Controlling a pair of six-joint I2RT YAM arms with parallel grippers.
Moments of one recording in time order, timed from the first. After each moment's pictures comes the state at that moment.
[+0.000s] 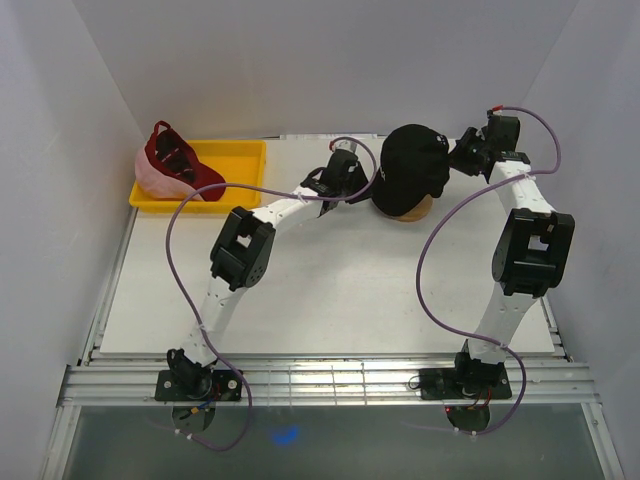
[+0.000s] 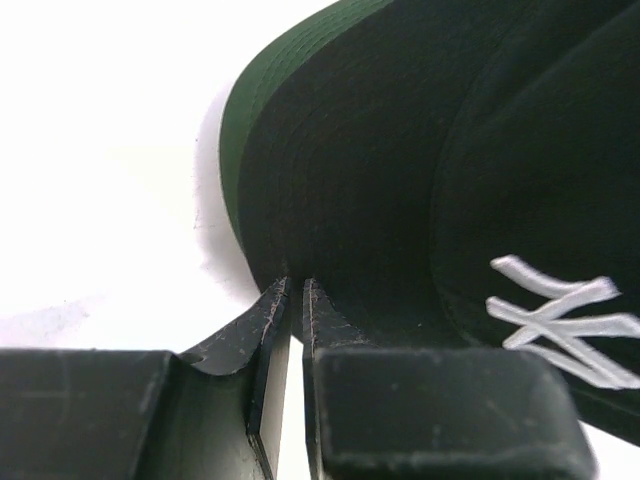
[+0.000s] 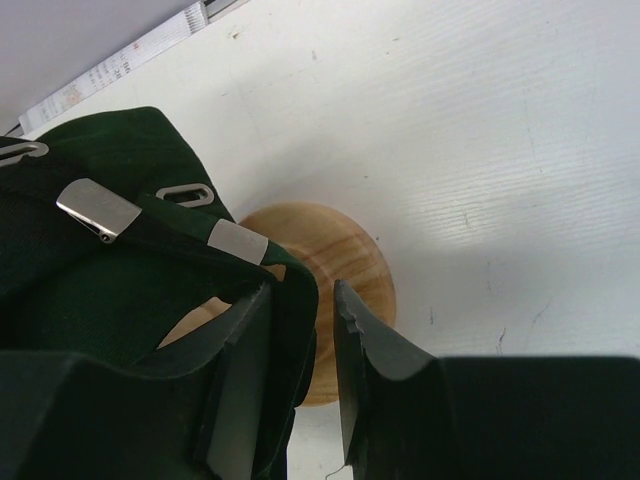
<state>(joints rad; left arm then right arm) -0.67 2.37 1.93 -0.08 0.07 -0.79 -0.10 1.94 1.61 -0.31 -0.25 0.40</state>
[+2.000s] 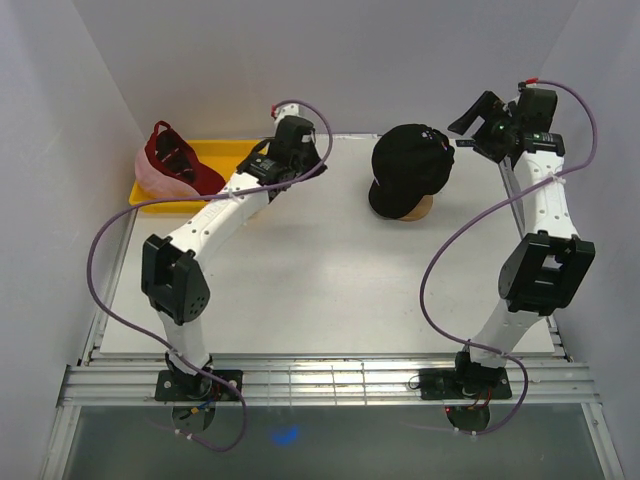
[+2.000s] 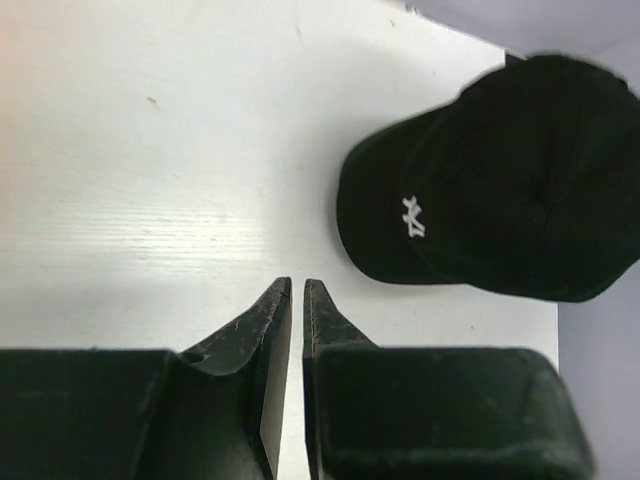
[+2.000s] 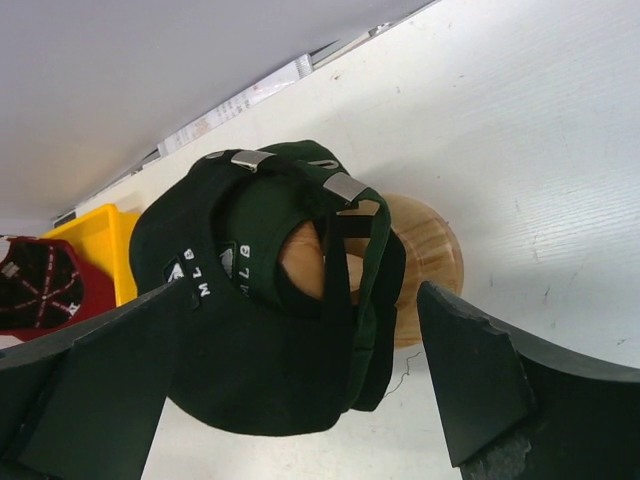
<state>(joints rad) -0.60 1.85 1.77 -0.46 -0.20 -0.70 -0.14 1.79 1.79 -0.53 -0.34 0.51</state>
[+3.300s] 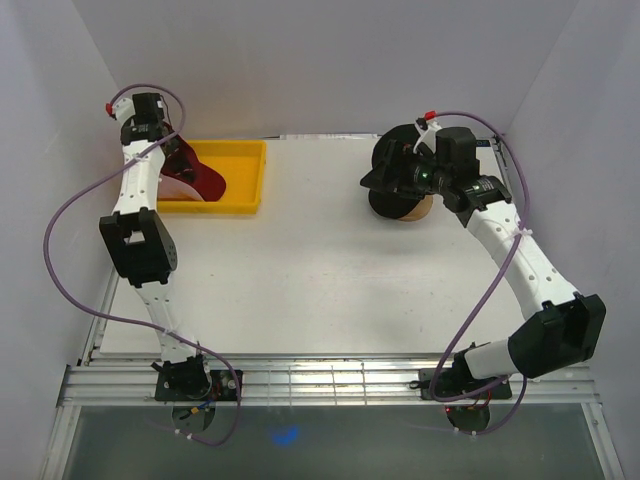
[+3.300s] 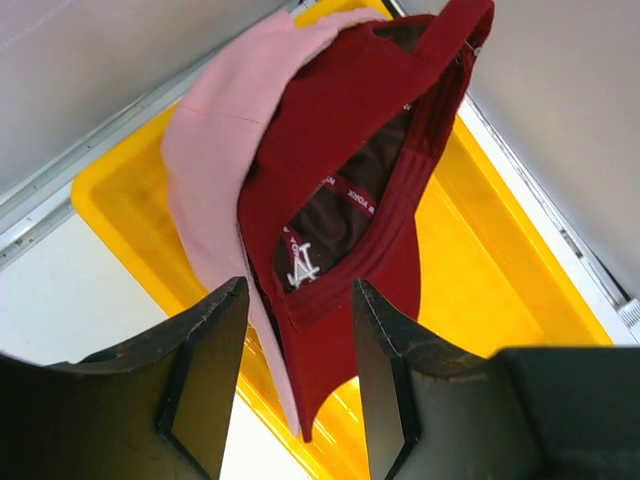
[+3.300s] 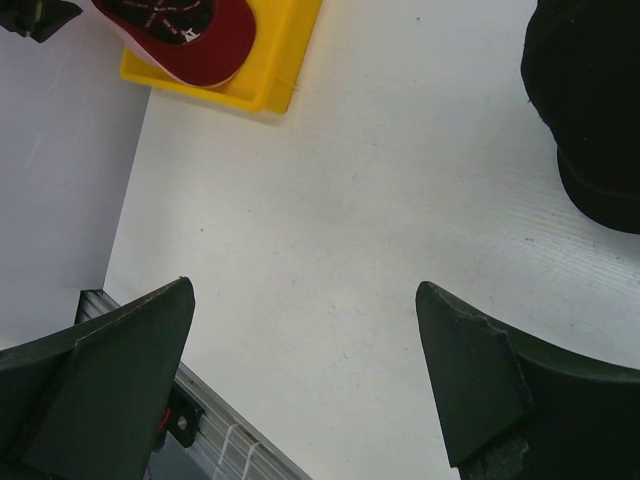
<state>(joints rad) 0.15 2.10 2.08 -0.71 -0.41 -0.61 0.34 1.39 1.37 -0.46 -0.41 0.49</state>
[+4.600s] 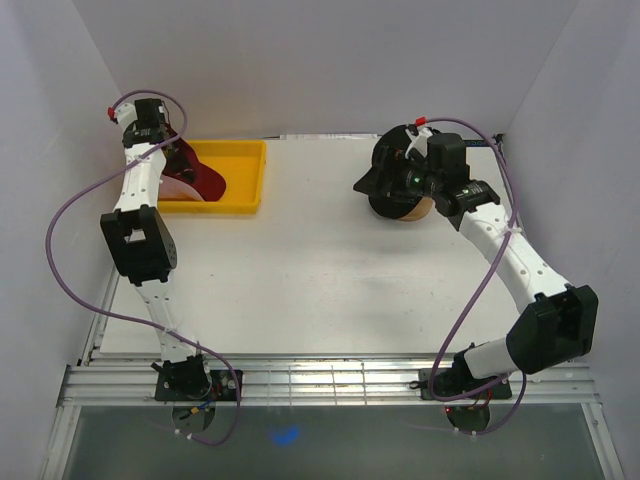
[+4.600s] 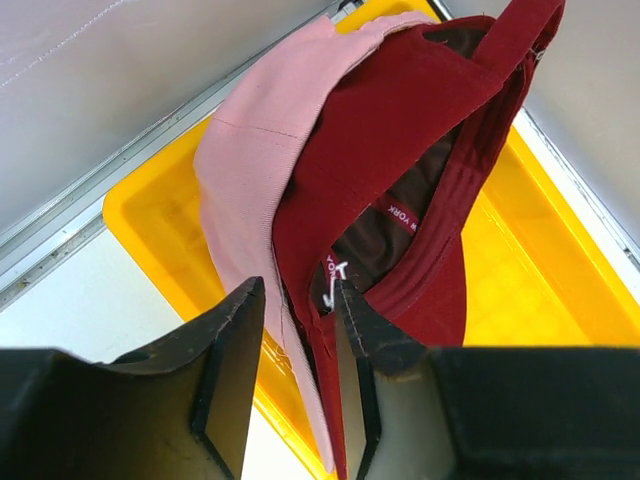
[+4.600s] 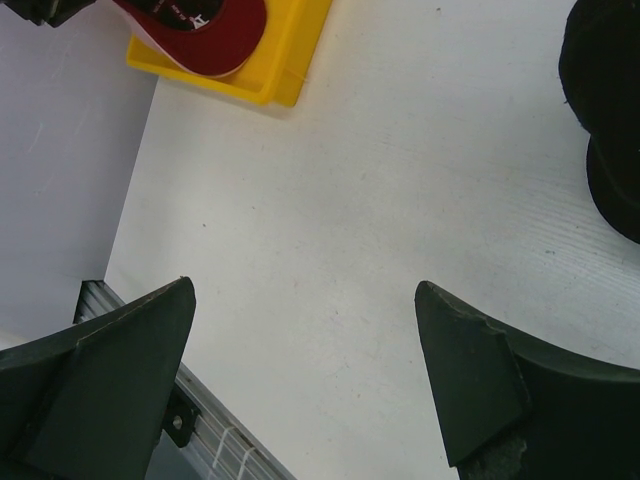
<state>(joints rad) 0.16 2.12 2.04 -0.66 -0.48 -0.56 0.36 1.42 1.30 -0.36 -0.44 0.49</state>
